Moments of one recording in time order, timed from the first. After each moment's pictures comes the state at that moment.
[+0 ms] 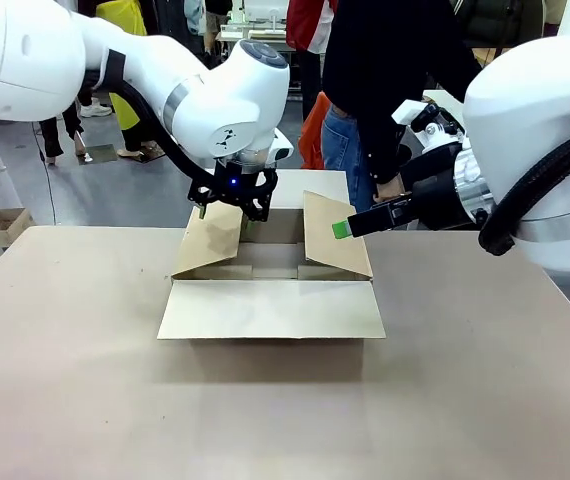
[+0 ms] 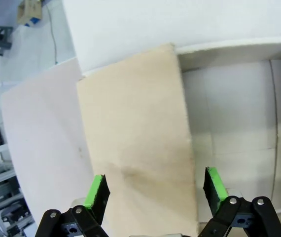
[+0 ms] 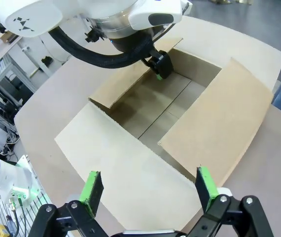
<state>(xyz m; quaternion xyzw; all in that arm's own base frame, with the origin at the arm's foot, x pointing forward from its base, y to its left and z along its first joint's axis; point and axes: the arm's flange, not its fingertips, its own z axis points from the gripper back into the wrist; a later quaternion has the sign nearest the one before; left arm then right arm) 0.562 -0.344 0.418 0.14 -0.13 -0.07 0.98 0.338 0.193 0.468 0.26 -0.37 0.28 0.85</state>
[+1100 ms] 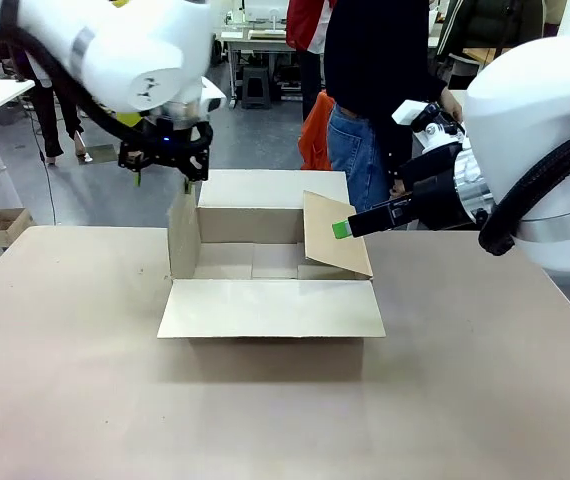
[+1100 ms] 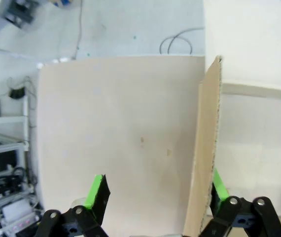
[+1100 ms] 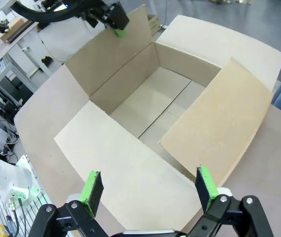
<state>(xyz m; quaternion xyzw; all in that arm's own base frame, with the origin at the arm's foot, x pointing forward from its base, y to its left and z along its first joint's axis) 0.560 -0.231 0.488 0.12 -0.16 0.04 0.98 0.338 0.193 0.467 0.26 -0.37 0.28 0.85</state>
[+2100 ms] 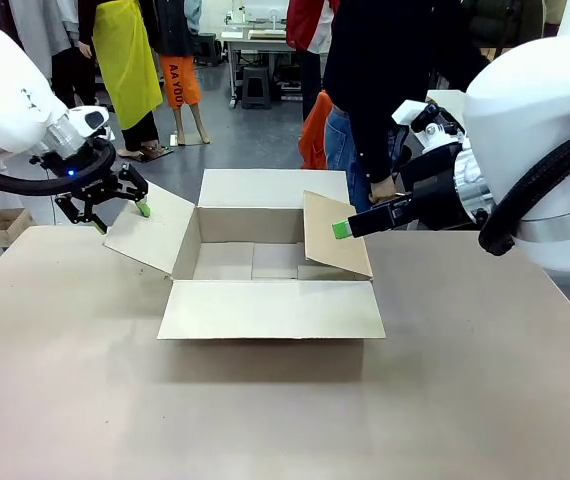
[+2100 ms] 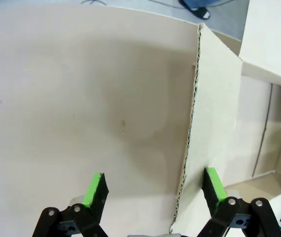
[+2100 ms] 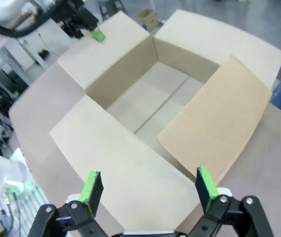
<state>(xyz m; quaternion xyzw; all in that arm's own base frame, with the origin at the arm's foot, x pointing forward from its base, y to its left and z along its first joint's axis) 0.559 -0.072 0.426 -0.16 -0.08 0.07 0.98 0.340 0.198 0.469 0.24 -0.35 0.29 0.86</state>
